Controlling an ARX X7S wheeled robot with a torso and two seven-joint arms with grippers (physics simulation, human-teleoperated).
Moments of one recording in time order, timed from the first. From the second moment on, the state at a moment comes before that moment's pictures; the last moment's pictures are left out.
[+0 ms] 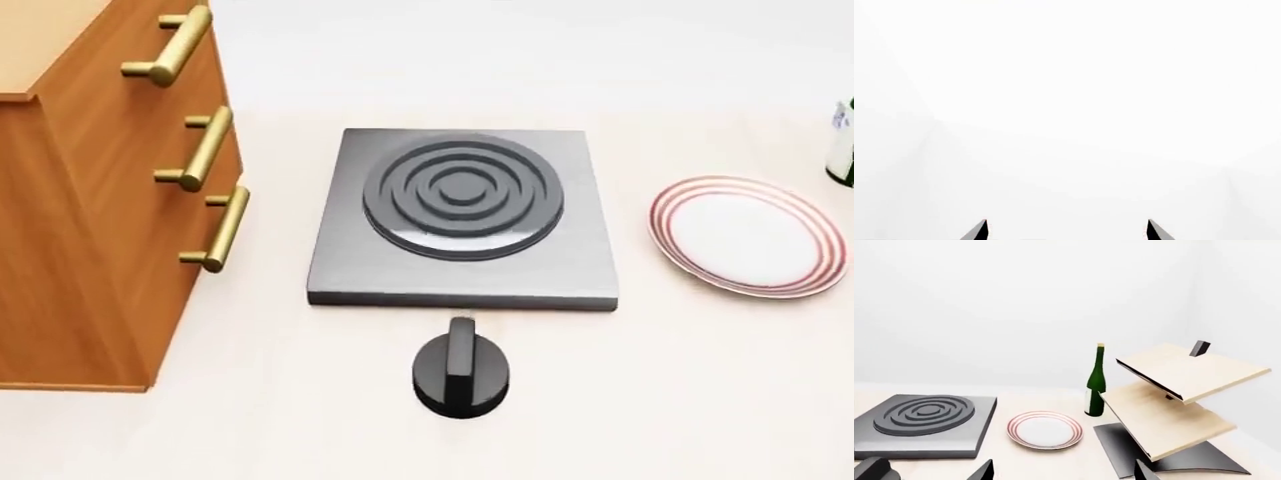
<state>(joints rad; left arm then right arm) 0.38 -0.54 -0.51 0.99 -0.81 0.28 -0.19 -0.42 0.45 1.00 -0.64 0.72 0.45 -0.32</state>
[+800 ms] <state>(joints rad) 0.38 -0.55 -0.49 0.98 -0.80 0.29 -0.19 -0.42 0.45 0.97 -0.63 0.68 0.46 -0.32</state>
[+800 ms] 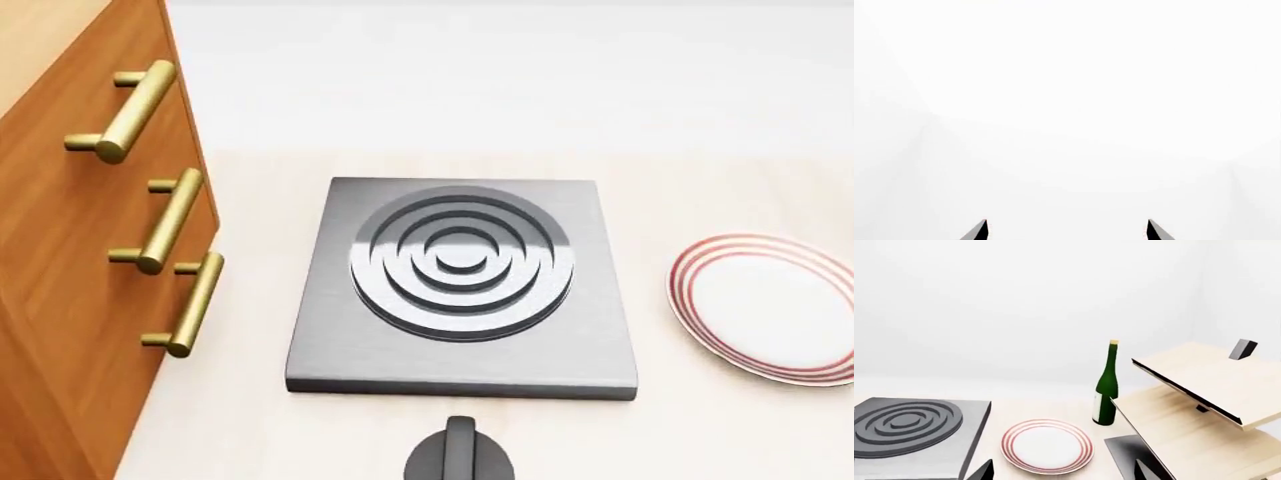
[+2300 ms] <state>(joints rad) 0.38 -0.57 -0.45 0.96 -0.78 0.31 -0.21 -0.43 0.86 0.82 -0.41 0.77 0.94 -0.28</state>
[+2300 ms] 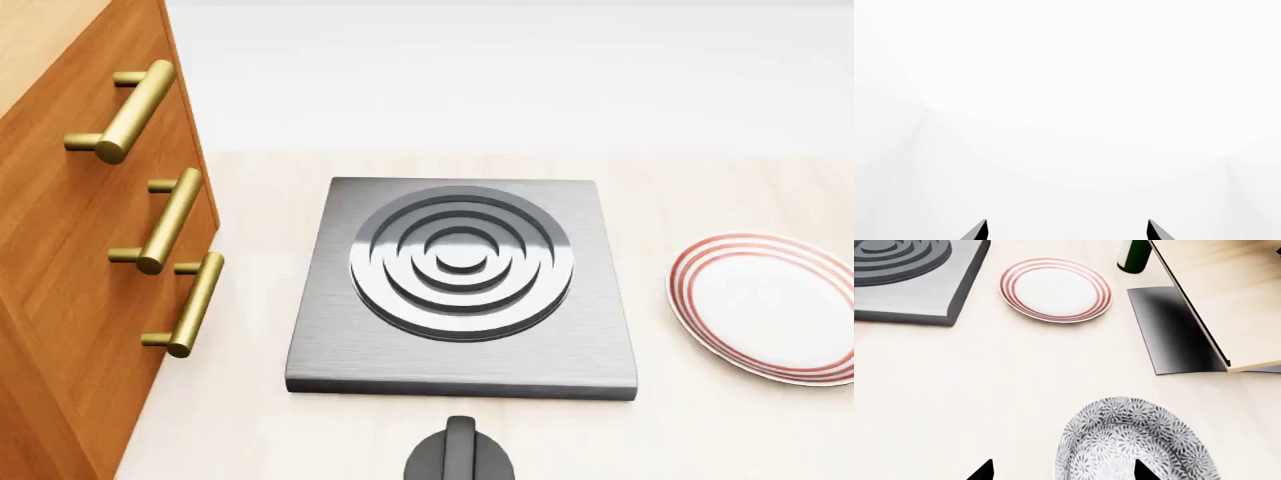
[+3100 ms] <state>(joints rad) 0.38 -0.59 -0.44 0.96 -0.77 0.31 -0.22 -0.16 0.86 0.45 -0.15 0.68 0.87 -0.19</state>
